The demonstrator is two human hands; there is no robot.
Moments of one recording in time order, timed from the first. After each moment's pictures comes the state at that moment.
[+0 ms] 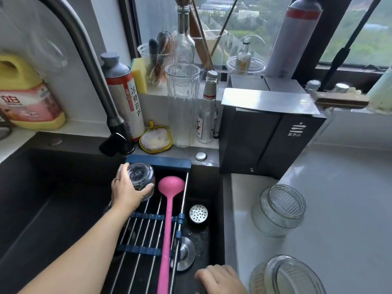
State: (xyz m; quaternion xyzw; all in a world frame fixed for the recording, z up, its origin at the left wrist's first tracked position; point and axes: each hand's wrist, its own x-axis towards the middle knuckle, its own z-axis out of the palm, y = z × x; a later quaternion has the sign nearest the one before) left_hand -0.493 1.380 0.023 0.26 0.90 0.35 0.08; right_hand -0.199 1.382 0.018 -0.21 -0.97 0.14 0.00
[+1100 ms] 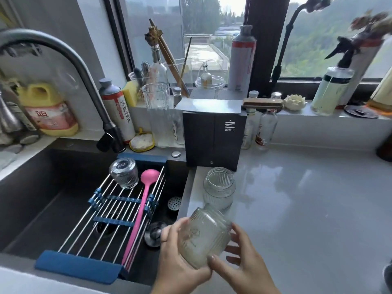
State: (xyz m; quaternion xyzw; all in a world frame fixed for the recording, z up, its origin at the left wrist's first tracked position) left_hand -0.164 1.324 0.075 0.33 0.75 0.53 0.21; right_hand -0.044 1.418 0.067 -0.37 -0.71 0.55 0.24
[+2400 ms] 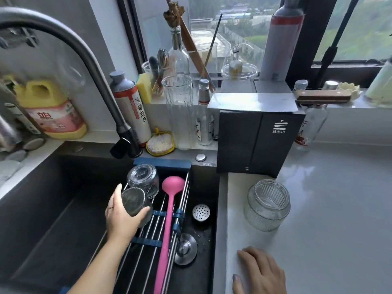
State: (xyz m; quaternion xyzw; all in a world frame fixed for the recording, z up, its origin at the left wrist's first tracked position) left_hand -0.427 1.322 0.030 0.17 0.91 0.38 0.04; right_hand -0.138 1.411 0.015 -0.38 -0.86 0.11 0.32
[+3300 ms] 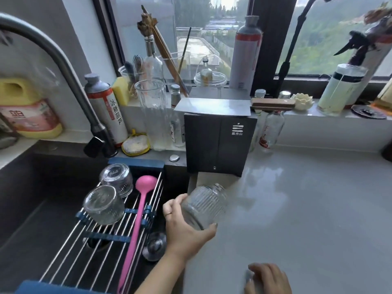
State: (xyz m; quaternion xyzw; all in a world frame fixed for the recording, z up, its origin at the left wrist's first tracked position) left_hand -0.232 1.403 0.056 0.33 0.78 0.52 0.14; right_hand -0.050 1.437 0.007 -0.44 -0.80 0.11 0.39
